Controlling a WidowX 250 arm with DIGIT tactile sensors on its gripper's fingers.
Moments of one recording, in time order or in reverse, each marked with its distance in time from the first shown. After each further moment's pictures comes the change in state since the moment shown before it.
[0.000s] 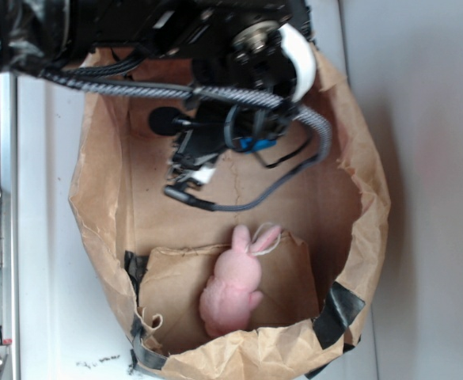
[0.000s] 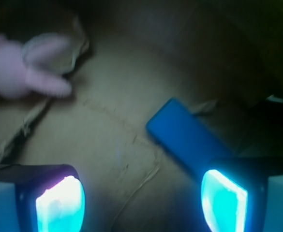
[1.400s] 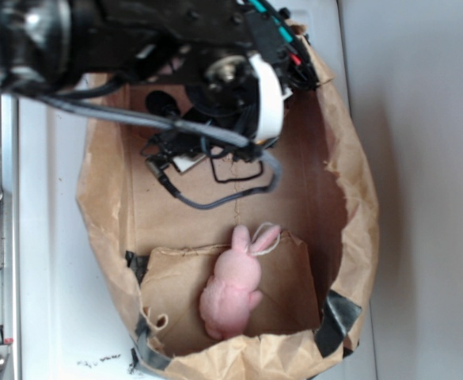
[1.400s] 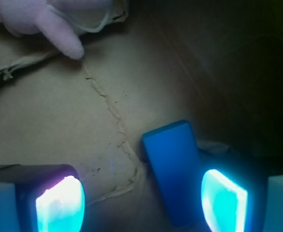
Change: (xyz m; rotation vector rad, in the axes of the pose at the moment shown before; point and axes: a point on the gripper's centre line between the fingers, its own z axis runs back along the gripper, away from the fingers) arm 0.003 0.013 -0.023 0.077 -0.031 -0.441
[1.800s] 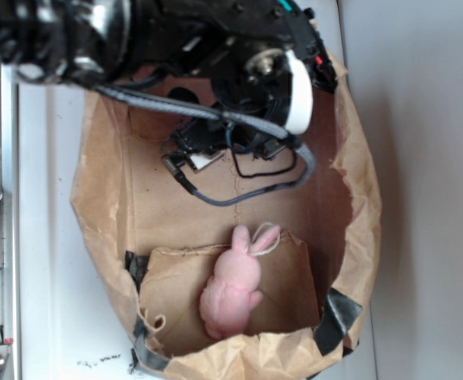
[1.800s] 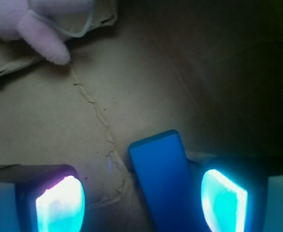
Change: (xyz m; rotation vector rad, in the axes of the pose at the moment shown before) arm 0.003 0.010 -0.005 -0.028 0.002 -0.001
